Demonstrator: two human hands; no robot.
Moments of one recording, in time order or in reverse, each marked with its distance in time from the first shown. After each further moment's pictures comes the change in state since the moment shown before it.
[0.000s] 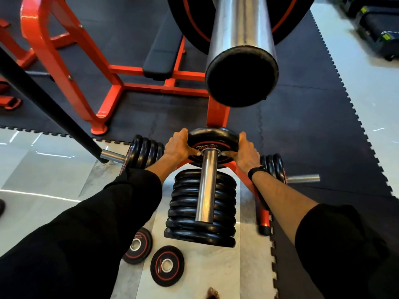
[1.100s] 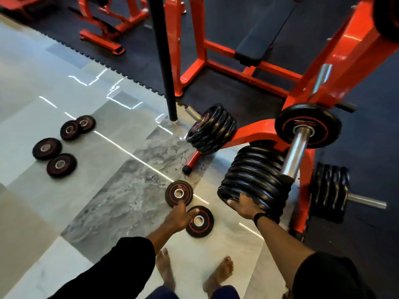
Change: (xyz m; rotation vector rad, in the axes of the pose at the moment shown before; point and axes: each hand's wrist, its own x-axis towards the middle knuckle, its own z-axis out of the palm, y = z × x) left_hand -0.368 -0.310 0.134 -0.501 -0.149 -0.553; right_hand -0.263 -0.038 0.188 -0.283 -0.734 0.049
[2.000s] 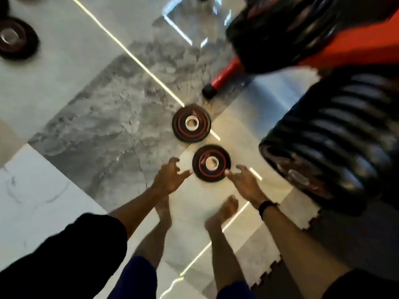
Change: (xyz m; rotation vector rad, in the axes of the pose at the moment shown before) left_hand 0.130 -0.175 0.041 -0.129 0.010 -0.290; right_hand 0.190 0.025 0.222 0.215 -0.160 0.078
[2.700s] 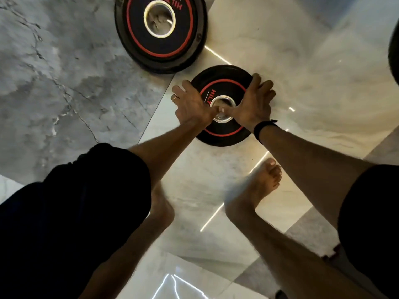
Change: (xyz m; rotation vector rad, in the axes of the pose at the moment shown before) left_hand 0.292 -0.064 0.228 0.339 0.254 -0.054; right_hand 0.325 0.158 0.128 -0.366 0.316 0.031
